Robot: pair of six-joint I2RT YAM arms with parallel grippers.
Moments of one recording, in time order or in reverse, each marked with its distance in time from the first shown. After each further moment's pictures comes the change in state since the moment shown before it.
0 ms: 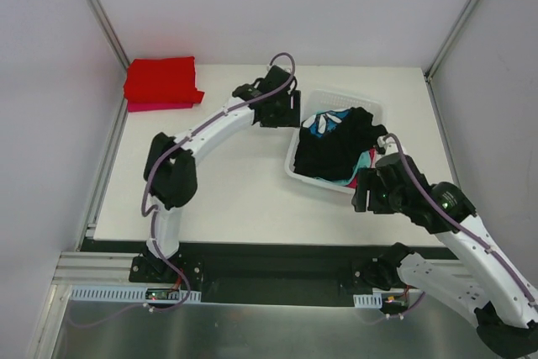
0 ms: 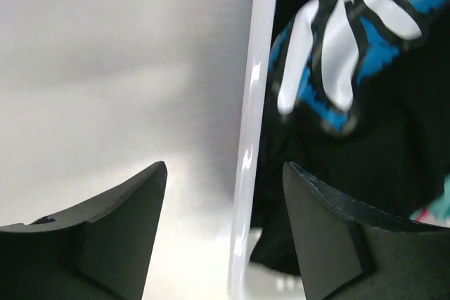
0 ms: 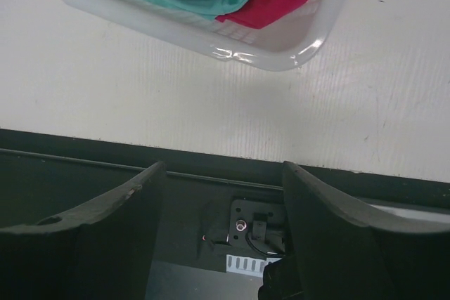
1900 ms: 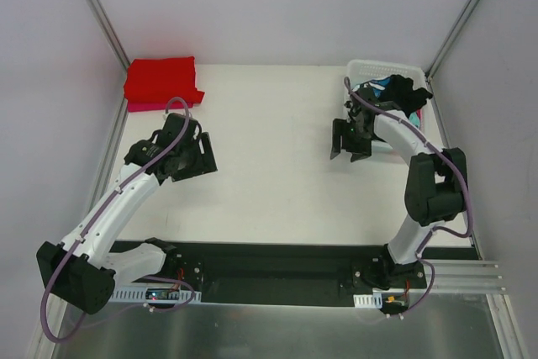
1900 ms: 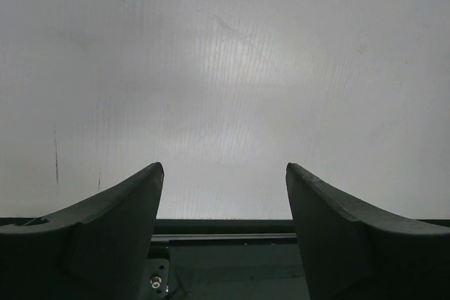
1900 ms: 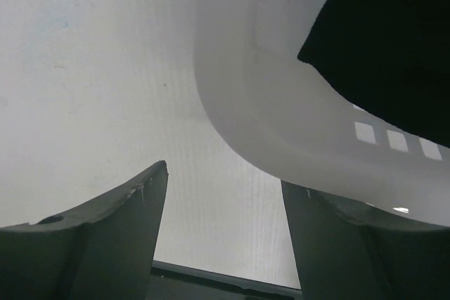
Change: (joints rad) left arm 0.281 -1.005 -0.870 -0.238 -0.054 -0.006; right arm -0.396 1.004 0.301 0.402 -0.365 -0.282
